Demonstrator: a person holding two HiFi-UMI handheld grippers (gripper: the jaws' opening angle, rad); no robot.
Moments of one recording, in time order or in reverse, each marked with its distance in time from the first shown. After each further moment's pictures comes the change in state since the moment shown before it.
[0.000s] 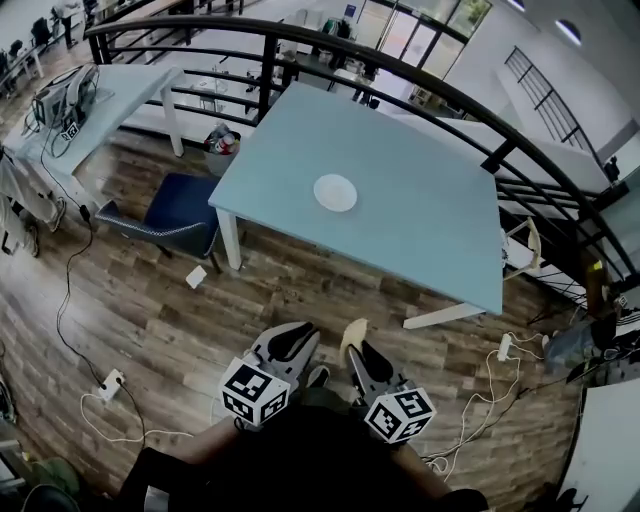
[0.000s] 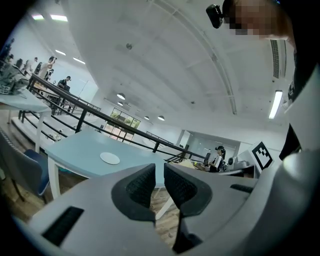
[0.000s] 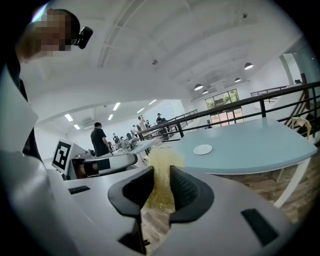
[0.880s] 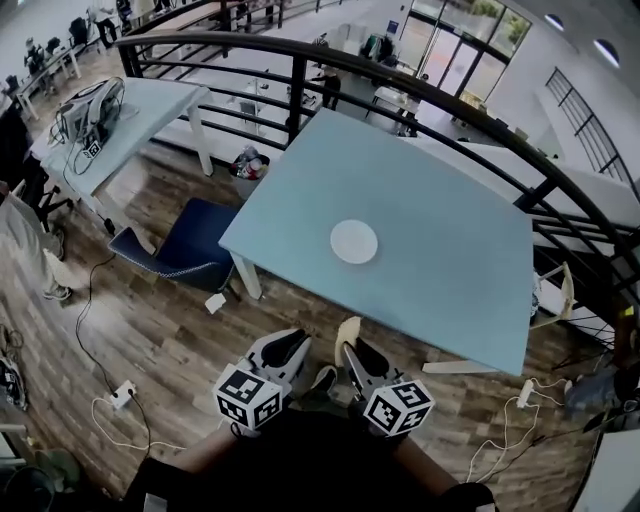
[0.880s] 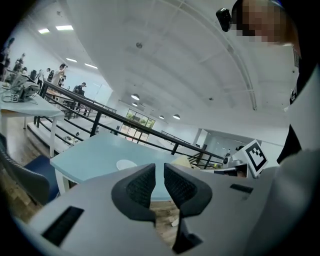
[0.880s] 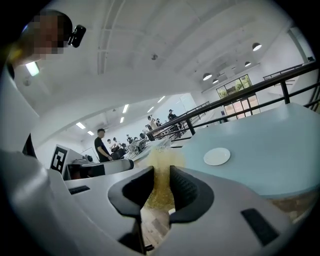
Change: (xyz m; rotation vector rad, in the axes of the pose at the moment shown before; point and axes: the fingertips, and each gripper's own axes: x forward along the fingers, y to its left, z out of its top) left arm 0.096 0.097 0.043 -0.025 0.006 0.183; right arm 0.135 -0.079 0.069 0.043 0.039 0.195
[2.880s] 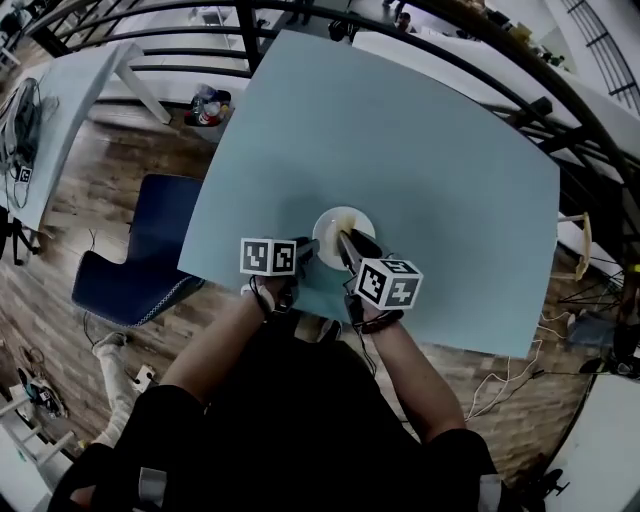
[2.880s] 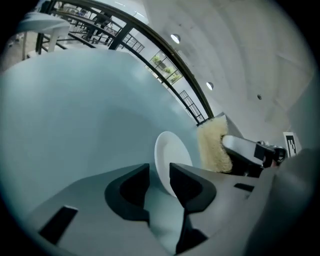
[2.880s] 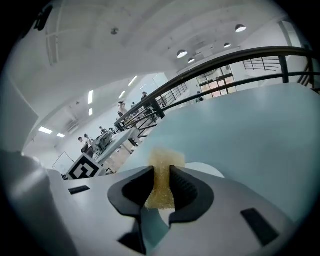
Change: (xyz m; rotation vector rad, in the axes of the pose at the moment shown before) left arm 0.353 0.247 -0.070 -0.476 0.585 0.005; right arm 0.274 -0.277 0.087 0.194 0.200 -0.231
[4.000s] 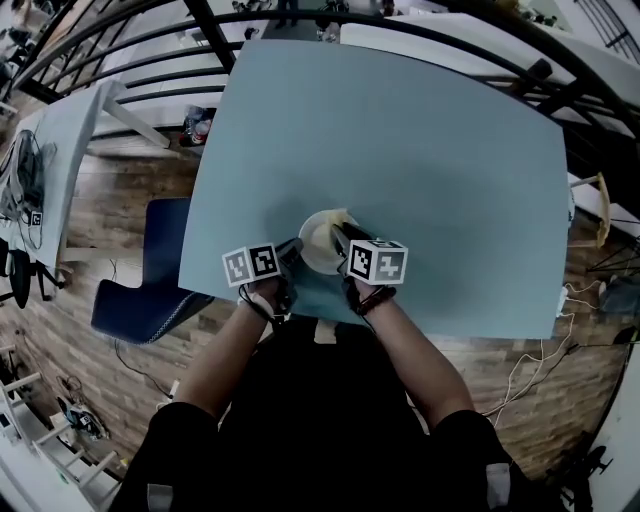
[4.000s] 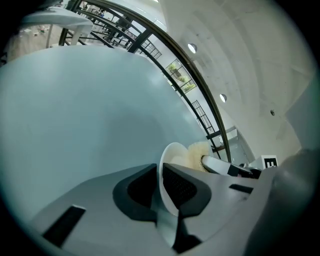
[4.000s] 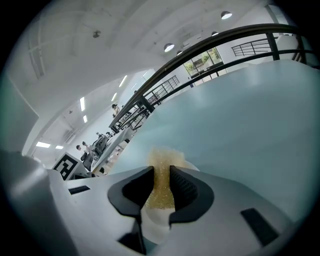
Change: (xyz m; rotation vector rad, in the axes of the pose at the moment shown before) left arm 0.015 -0.001 -0.004 -0.158 -0.085 0.075; right arm 0.015 -0.070 -0.025 0.126 0.044 0.003
